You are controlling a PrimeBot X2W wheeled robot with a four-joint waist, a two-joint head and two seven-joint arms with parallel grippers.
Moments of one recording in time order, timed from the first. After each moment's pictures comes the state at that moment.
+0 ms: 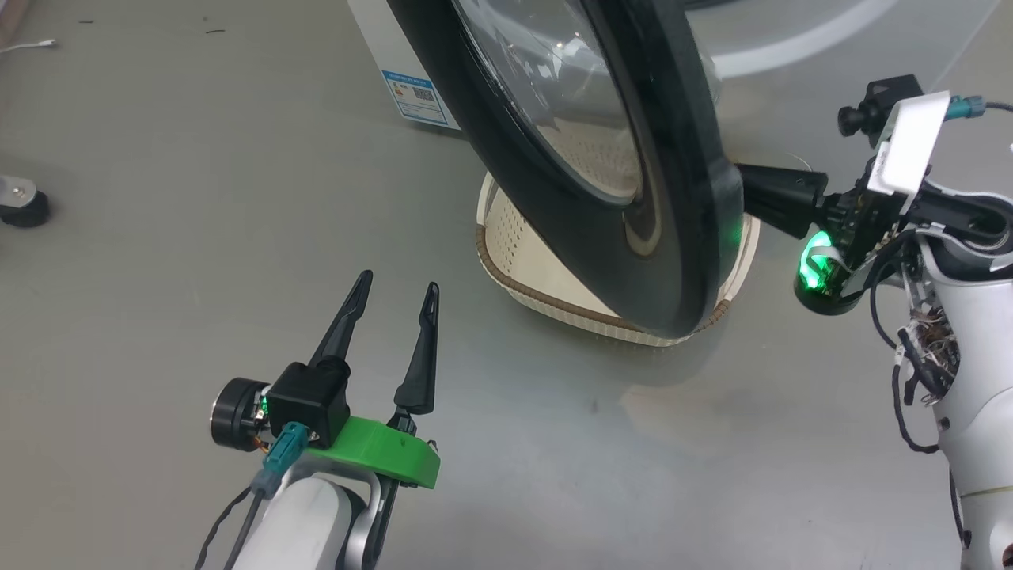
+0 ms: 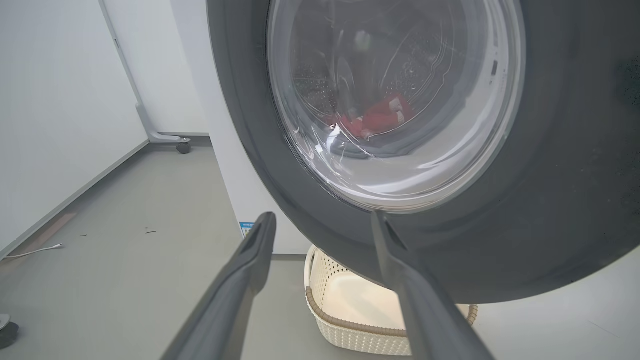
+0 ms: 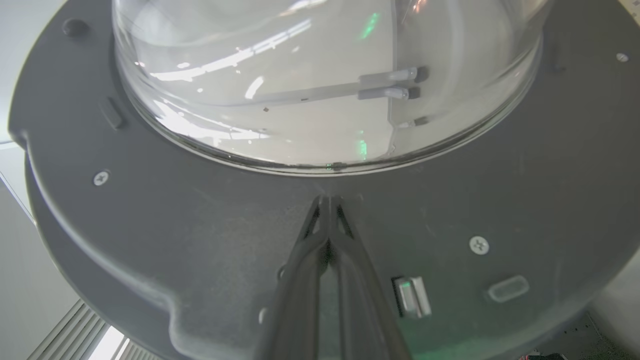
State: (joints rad) left arm -0.26 0.03 -0.45 0.16 -0.38 0.12 -0.25; right arm -0.72 -0.23 0.14 0.47 1.76 0.04 1.10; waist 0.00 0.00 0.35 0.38
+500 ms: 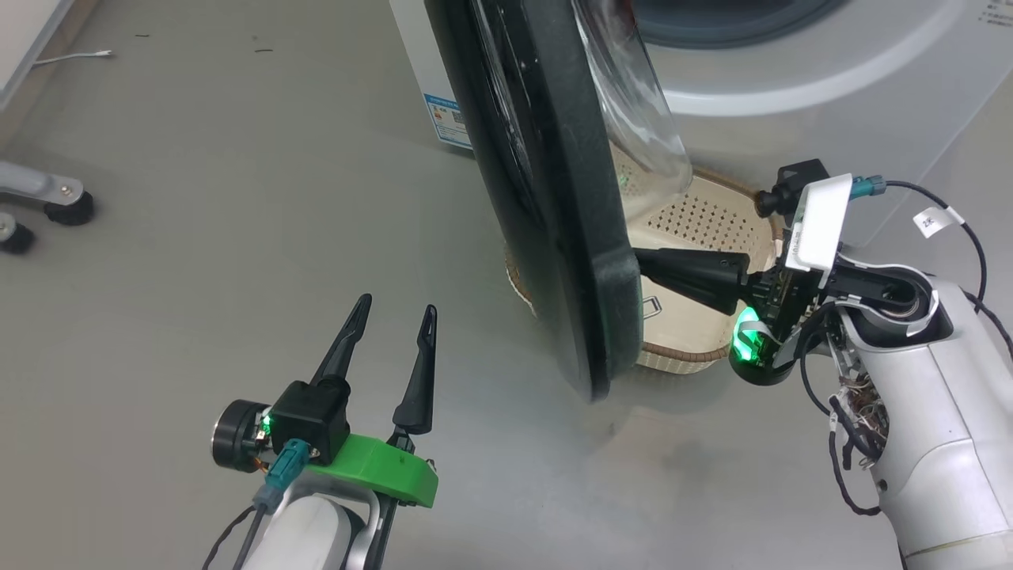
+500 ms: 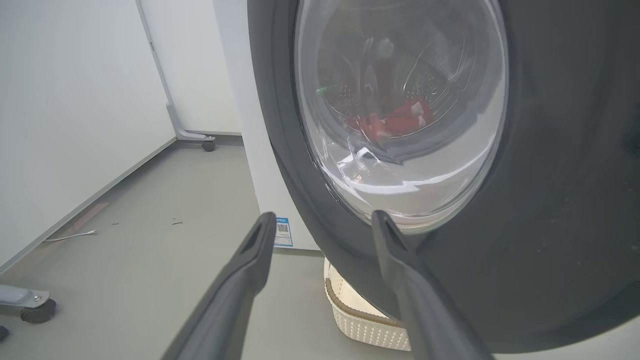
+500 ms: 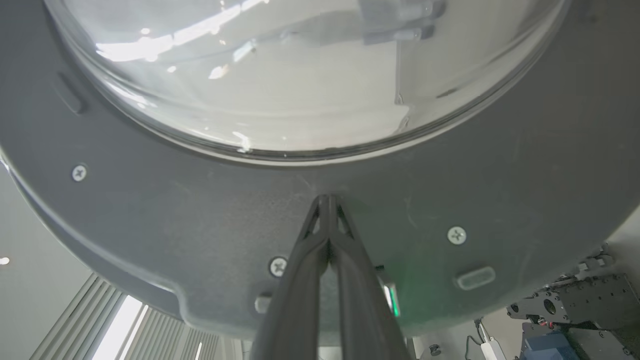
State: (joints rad) left arm -0.22 0.03 -0.45 0.17 -0.38 0.12 -0.25; right arm -0.60 -0.13 0.20 0.44 1.76 0.04 1.10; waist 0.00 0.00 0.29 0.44
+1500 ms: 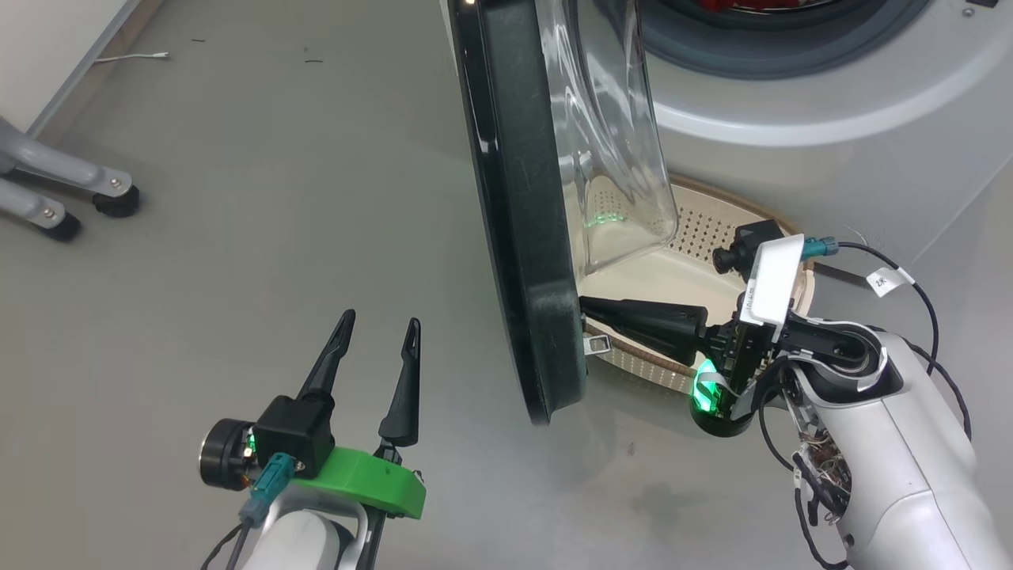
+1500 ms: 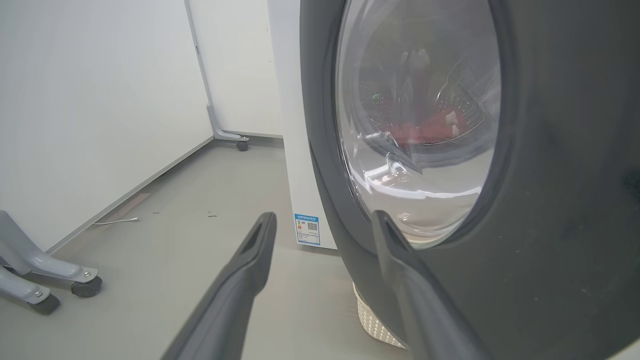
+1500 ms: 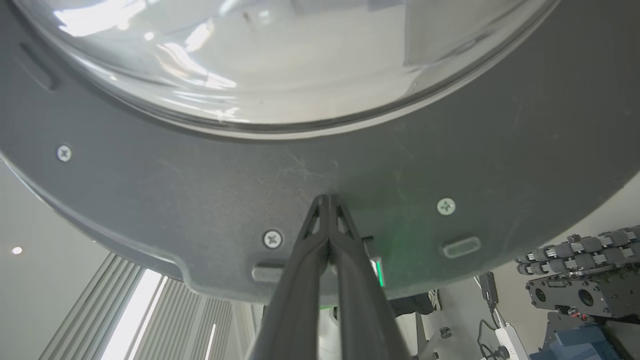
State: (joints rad) left arm -0.18 0.03 -0.42 0.17 -0.38 0.12 -0.25; right arm -0.49 -0.08 0.25 0.39 1.78 0.04 1.03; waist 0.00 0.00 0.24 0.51
